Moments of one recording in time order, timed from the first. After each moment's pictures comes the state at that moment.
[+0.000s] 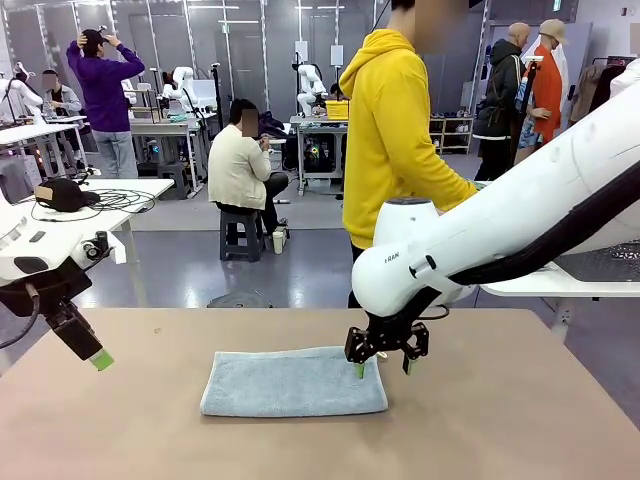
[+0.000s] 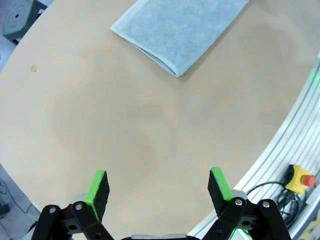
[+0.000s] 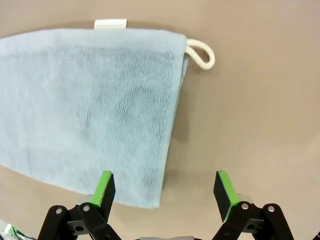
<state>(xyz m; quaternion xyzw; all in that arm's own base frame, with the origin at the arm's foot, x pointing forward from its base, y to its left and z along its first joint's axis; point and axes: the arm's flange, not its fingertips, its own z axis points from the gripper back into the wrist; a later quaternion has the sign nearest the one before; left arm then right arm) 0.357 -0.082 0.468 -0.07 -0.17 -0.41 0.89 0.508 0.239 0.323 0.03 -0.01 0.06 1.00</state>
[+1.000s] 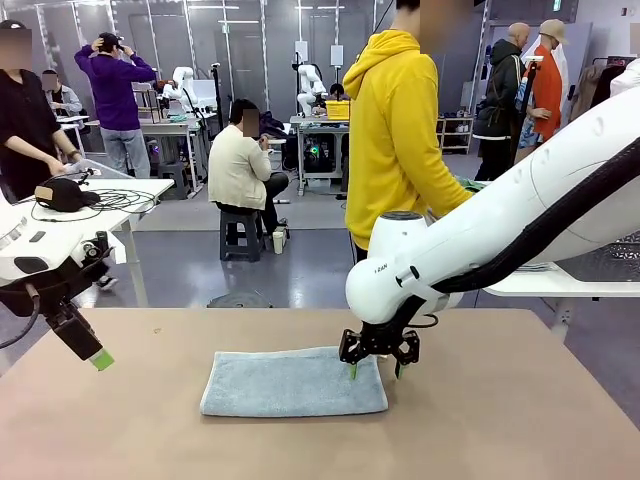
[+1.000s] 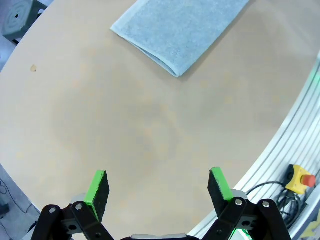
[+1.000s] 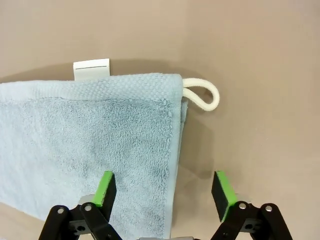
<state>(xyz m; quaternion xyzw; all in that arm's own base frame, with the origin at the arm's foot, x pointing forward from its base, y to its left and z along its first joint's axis) 0.357 -0.082 0.468 -0.07 -0.17 -0.41 0.89 0.535 0.244 0.292 0.04 -0.01 0.01 1.00</state>
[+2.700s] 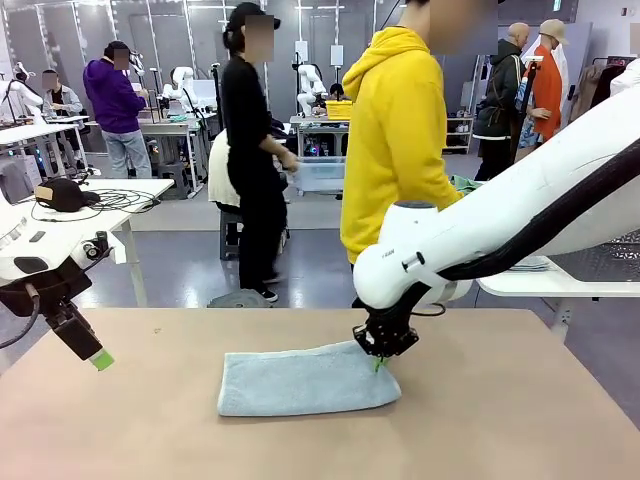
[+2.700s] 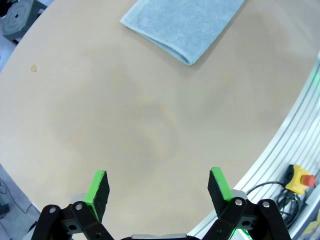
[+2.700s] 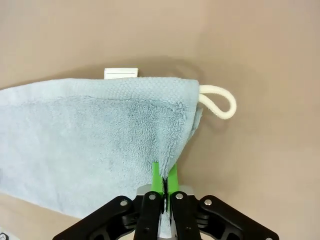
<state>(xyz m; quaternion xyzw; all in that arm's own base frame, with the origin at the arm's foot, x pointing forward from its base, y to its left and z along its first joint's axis) 0.357 -0.081 0.468 -0.07 -0.17 -0.41 0.89 0.550 0.221 0.320 0.05 -0.03 0.03 1.00</state>
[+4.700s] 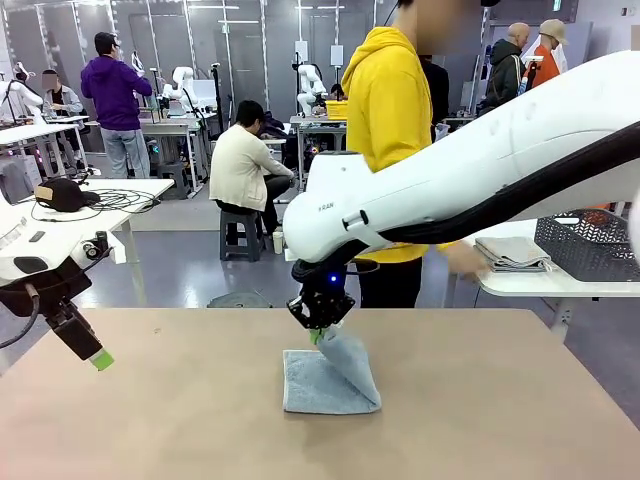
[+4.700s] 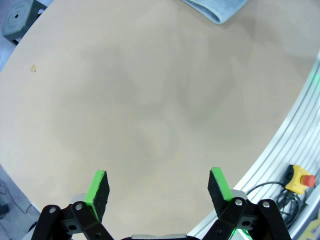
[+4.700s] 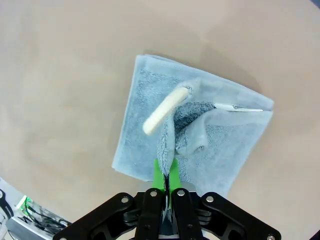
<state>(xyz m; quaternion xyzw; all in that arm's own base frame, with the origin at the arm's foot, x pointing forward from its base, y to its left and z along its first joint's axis) 0.357 -0.081 0.468 -0.07 -0.17 -0.41 0.89 0.540 0.362 0.383 0.05 0.00 0.17 0.98</state>
